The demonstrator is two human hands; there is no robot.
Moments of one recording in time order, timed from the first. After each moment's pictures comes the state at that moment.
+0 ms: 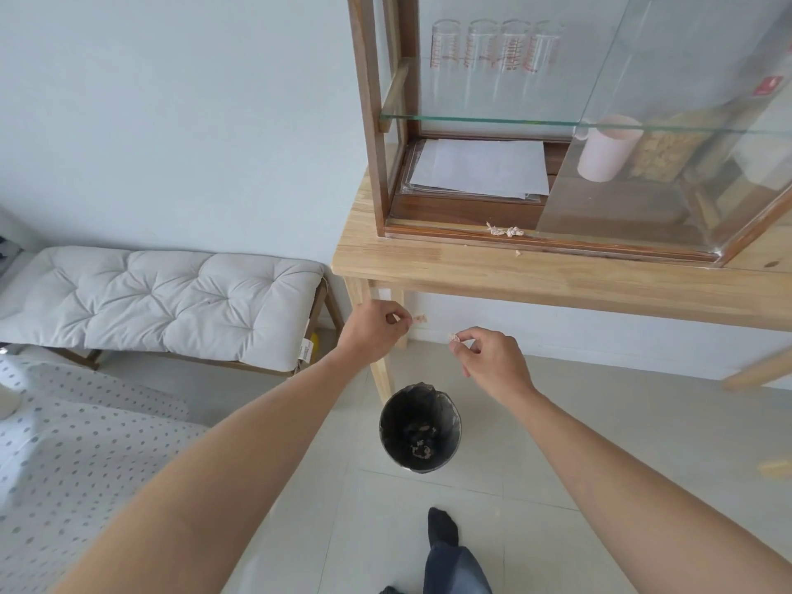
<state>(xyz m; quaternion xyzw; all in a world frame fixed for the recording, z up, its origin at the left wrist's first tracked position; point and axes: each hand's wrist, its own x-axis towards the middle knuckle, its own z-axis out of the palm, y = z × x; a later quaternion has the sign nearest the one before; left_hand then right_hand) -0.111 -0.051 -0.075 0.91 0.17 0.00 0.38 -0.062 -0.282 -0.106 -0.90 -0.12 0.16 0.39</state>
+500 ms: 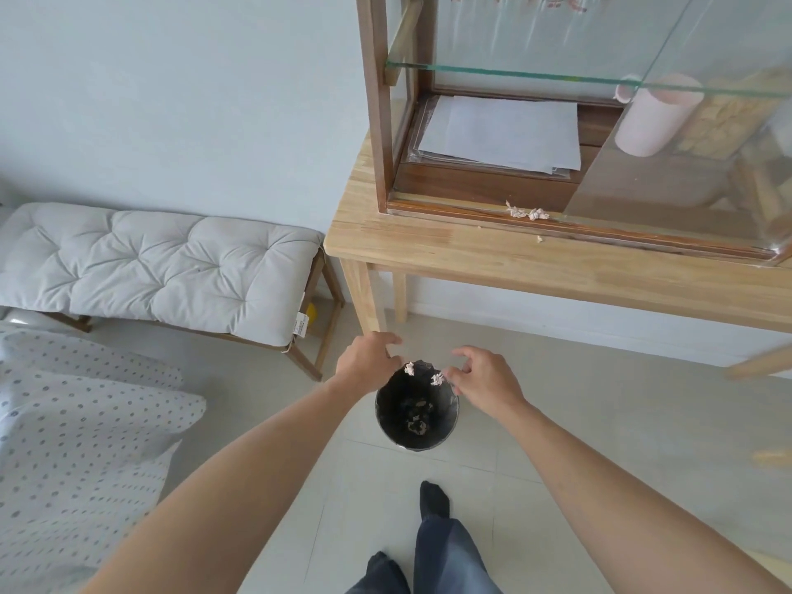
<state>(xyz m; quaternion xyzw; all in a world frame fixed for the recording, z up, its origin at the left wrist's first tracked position) -0.128 -0.057 -0.156 0.90 0.25 -0.14 0.32 -0.059 -0.273 -0.170 -0.90 -0.13 0.28 0.31</state>
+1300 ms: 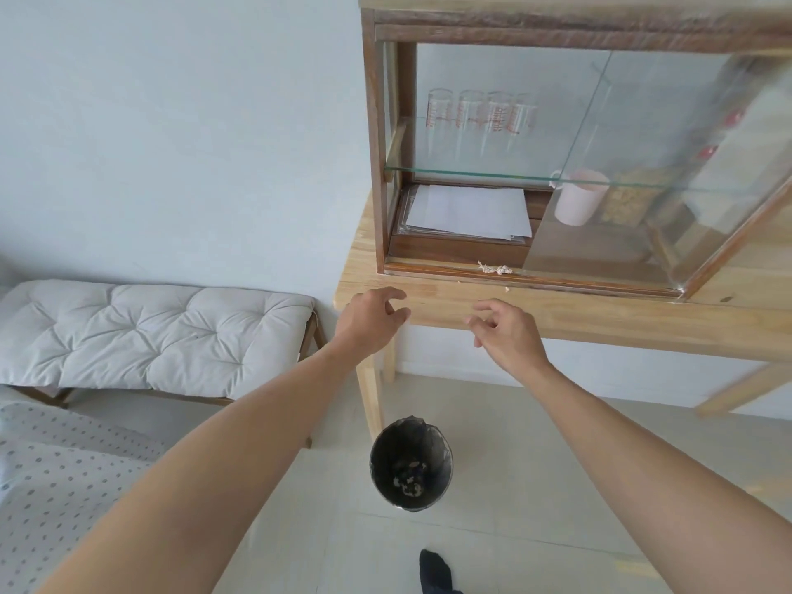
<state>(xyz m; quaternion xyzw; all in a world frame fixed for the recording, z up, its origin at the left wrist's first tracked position) -0.086 -0.033 -0.009 0.93 0.15 0.05 0.34 -0.019 -0.274 -0.029 -0.90 -0.11 0.06 0.42</state>
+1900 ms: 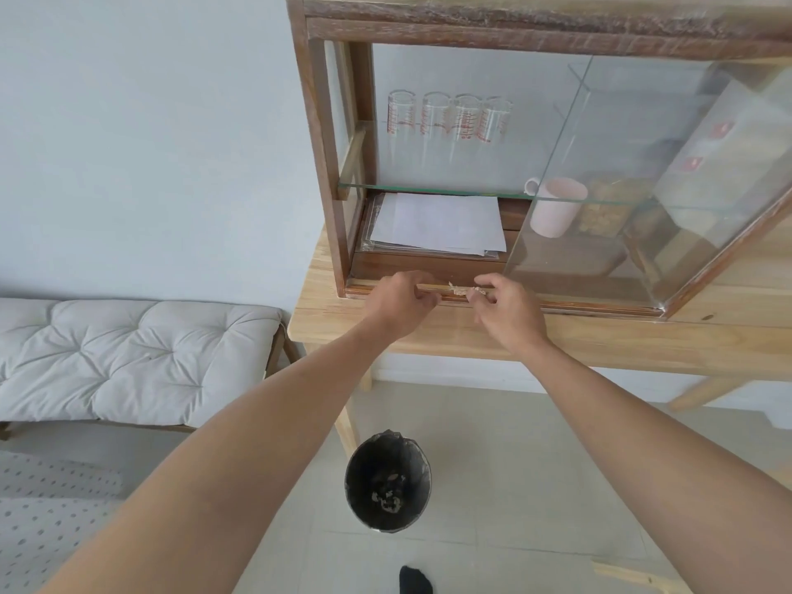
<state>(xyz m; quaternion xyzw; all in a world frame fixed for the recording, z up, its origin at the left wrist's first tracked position) 0.033 -0.088 -0.001 0.93 0.10 0.06 0.34 0.080 -0.285 -0.009 -0.92 -0.08 0.01 0.37</state>
